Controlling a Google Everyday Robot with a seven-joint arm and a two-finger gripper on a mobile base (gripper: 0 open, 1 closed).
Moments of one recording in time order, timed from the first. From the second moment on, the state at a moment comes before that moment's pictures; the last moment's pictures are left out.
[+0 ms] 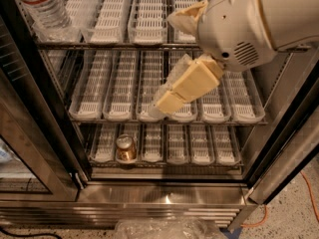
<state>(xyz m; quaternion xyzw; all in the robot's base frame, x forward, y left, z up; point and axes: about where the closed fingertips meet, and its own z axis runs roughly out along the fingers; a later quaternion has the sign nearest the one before) 0.425 -0.009 1.039 -0.62 0.64 0.16 0.42</state>
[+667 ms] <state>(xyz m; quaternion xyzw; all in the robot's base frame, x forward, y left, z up) 0.475 0.057 0.990 -0.59 0.59 0.21 0.52</state>
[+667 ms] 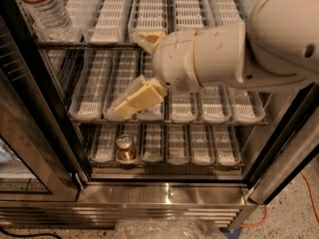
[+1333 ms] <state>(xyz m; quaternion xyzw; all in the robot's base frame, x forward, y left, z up) 0.467 0.106 1.008 -0.55 0.52 0.27 0.59</state>
